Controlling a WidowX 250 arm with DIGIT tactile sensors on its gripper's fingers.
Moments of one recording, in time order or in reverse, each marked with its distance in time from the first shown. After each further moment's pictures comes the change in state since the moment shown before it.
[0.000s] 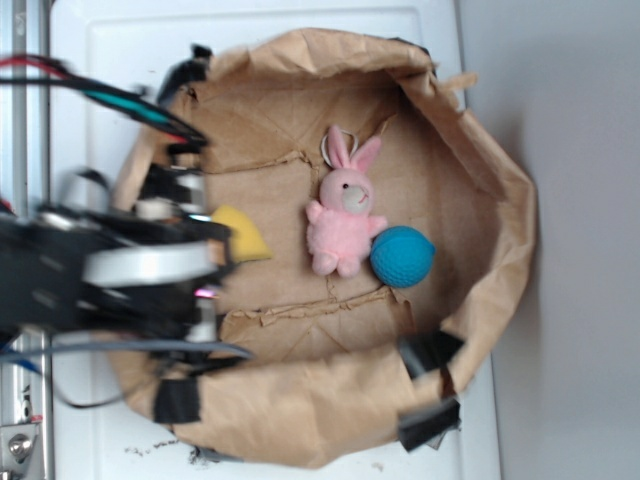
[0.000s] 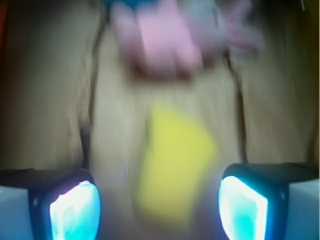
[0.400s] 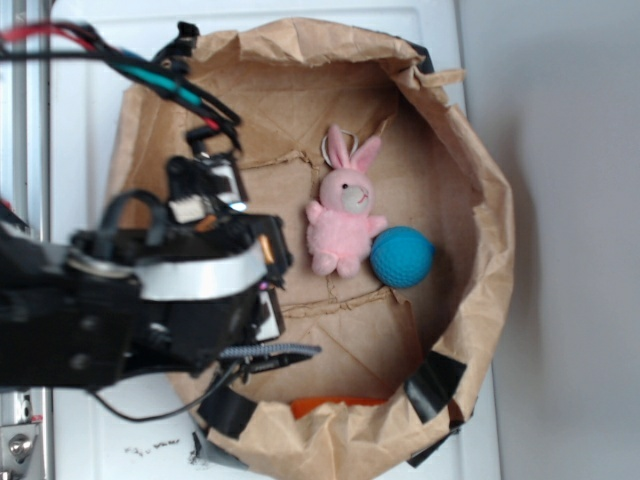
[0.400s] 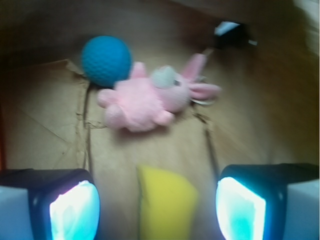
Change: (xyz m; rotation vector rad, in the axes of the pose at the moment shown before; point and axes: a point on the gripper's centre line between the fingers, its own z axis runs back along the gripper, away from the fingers) arm 0.055 -0.005 0.006 0.127 -0.112 0.088
